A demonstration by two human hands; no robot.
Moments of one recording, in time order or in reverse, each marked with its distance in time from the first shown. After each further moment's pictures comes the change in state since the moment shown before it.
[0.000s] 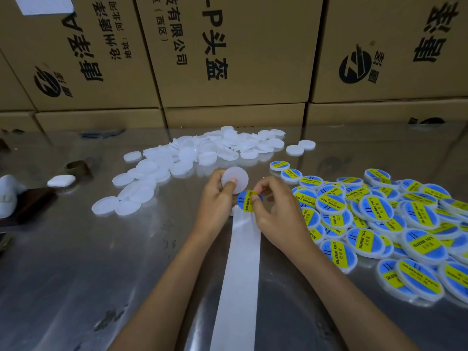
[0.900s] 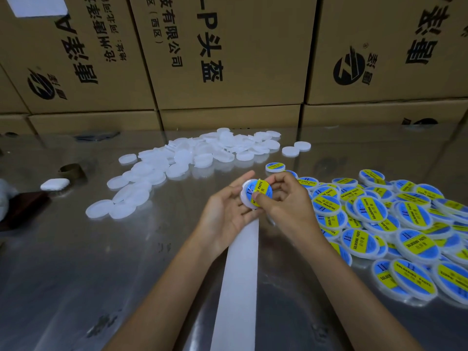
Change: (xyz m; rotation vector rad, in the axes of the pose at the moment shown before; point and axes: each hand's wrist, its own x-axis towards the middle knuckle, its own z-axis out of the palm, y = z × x) left_hand -0.015 0.015 0.011 -0.726 -0.319 -0.475; right_hand 0.013 0.000 -0.016 0.342 0.050 0.354
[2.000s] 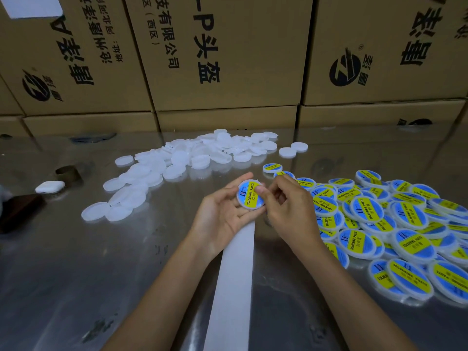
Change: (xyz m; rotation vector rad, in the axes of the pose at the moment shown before) left_hand -0.003 0.004 -0.002 -0.064 -0.032 -0.022; right_hand 0.003 0.013 -0.009 -0.316 0.096 -0.381
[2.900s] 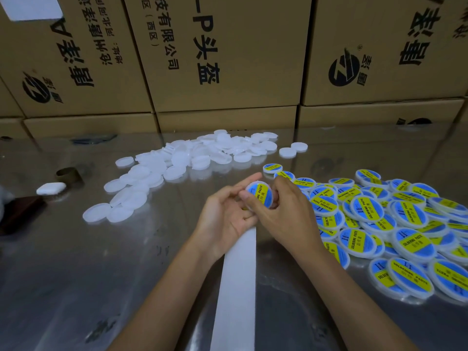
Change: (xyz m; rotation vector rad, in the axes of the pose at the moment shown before) left_hand -0.002 -0.002 0.004 0.018 -0.081 -0.010; right_hand -0.006 -0.010 0.000 -0.293 -0.054 0.066
